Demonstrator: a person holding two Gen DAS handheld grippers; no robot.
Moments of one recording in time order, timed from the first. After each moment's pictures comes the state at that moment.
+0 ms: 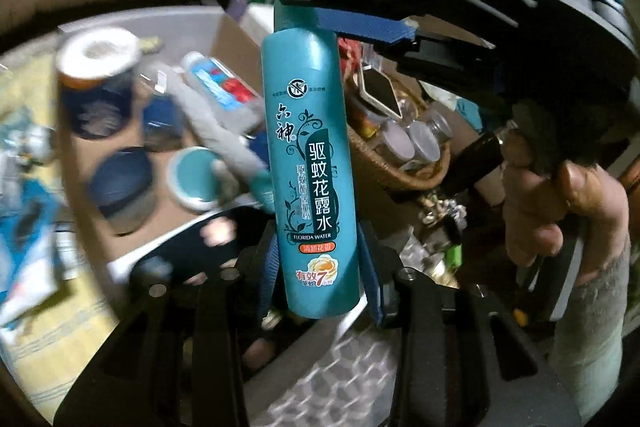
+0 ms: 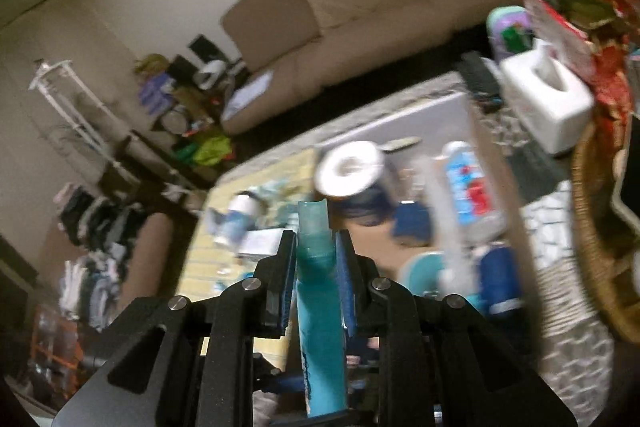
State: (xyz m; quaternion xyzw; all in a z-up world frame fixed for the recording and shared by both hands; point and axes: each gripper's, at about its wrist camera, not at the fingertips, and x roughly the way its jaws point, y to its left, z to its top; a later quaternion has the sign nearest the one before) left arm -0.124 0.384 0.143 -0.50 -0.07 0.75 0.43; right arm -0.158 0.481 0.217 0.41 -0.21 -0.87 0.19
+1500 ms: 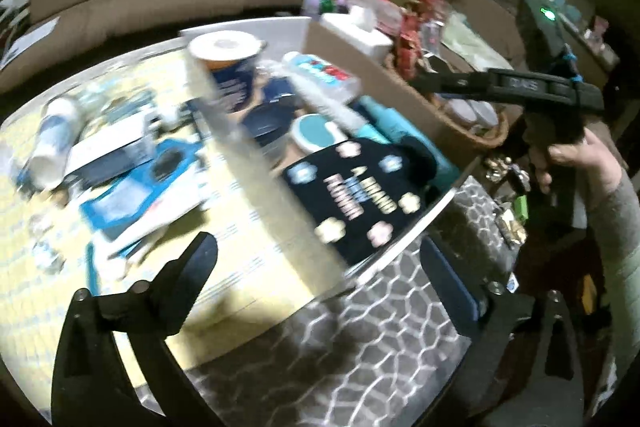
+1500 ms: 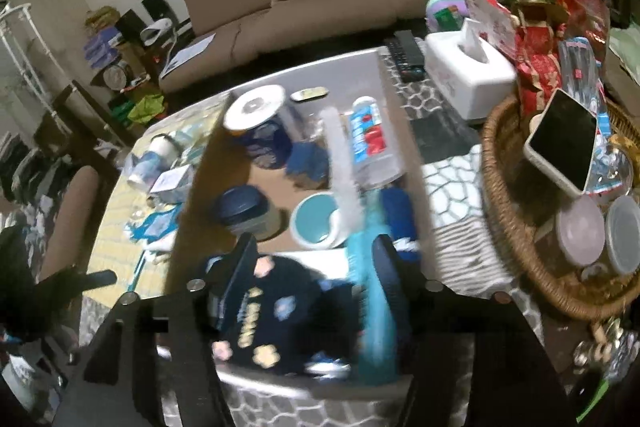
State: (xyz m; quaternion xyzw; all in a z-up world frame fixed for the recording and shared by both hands) left arm -0.049 0.232 0.159 -0.46 0.02 0.83 0.33; right arm -0.090 0.479 0.182 0.44 -0.10 -0.88 0.12
